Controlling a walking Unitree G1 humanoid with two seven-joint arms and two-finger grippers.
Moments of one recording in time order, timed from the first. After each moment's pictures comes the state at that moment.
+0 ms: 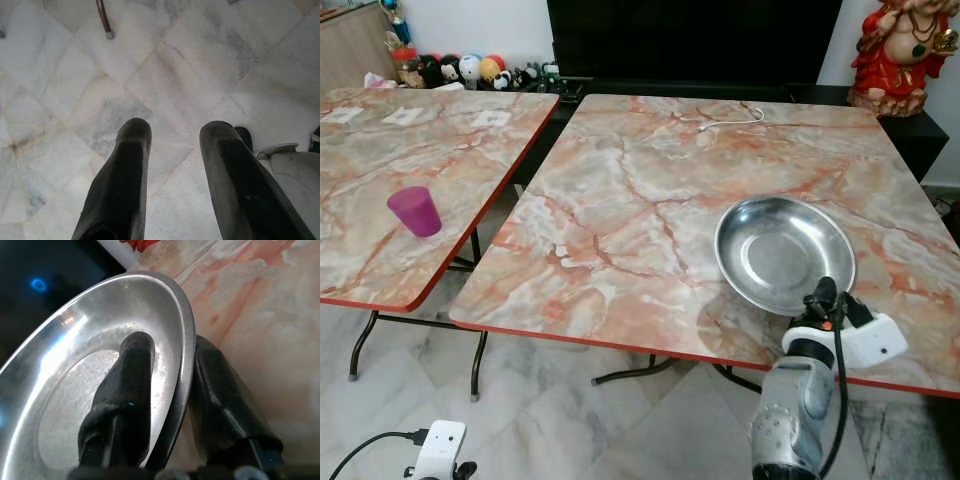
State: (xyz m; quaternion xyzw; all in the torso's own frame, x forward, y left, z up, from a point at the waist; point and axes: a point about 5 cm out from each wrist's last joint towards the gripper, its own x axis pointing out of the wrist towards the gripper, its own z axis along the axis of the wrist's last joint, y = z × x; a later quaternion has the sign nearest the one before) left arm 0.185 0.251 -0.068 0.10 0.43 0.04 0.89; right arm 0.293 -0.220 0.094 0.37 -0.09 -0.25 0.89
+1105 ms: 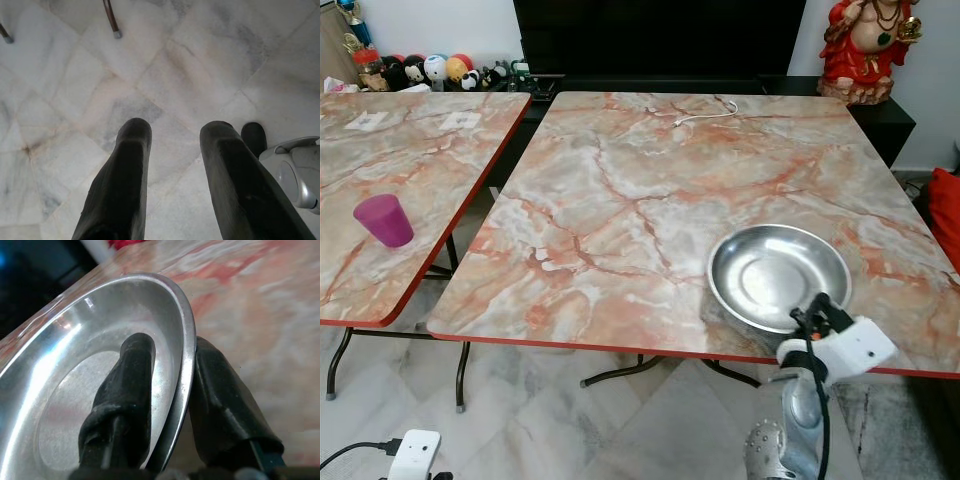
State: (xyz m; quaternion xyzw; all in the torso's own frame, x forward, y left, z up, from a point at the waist) left arm 0.172 0.280 -0.064 0.11 0.44 0.06 0.89; right arm 0.275 -0.210 0.081 0.27 -0.05 -0.26 0.92
